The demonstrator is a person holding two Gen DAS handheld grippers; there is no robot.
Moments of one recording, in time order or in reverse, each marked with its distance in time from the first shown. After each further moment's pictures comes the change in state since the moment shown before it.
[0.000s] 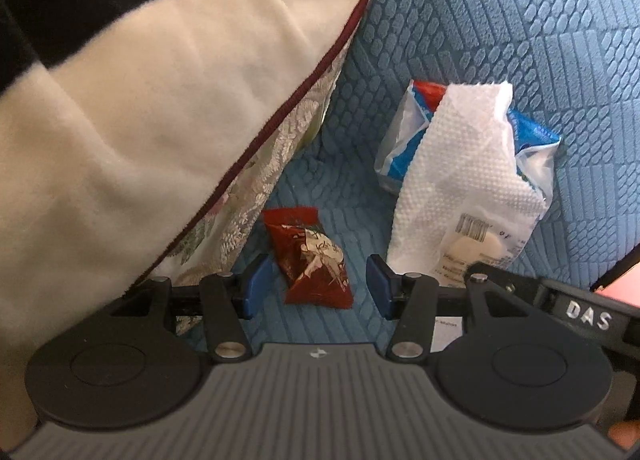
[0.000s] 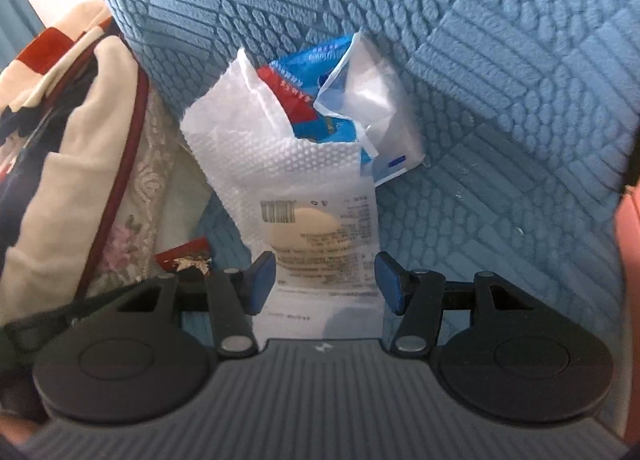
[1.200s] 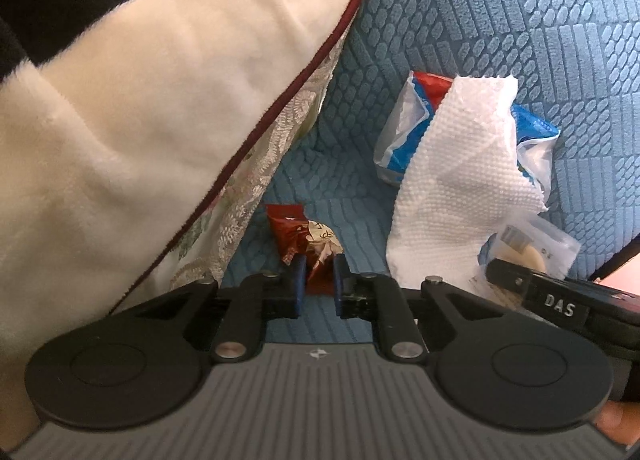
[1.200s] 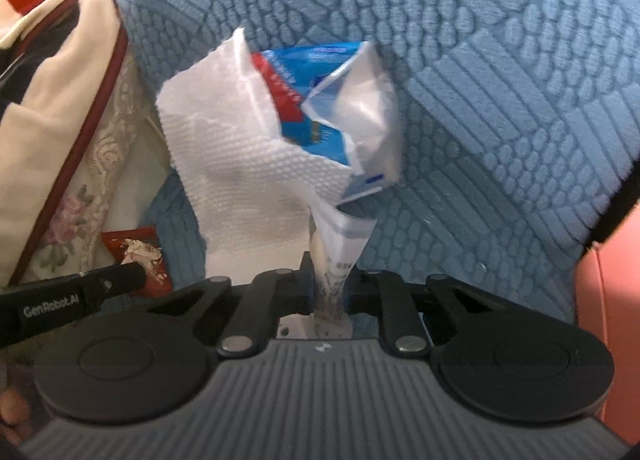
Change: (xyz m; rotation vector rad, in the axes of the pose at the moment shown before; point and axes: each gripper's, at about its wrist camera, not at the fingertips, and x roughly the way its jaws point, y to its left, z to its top) left arm 0.008 0.002 -0.001 0.010 0.026 -0.020; right arm 0.019 0.039 0.007 -0.159 0.020 -0.170
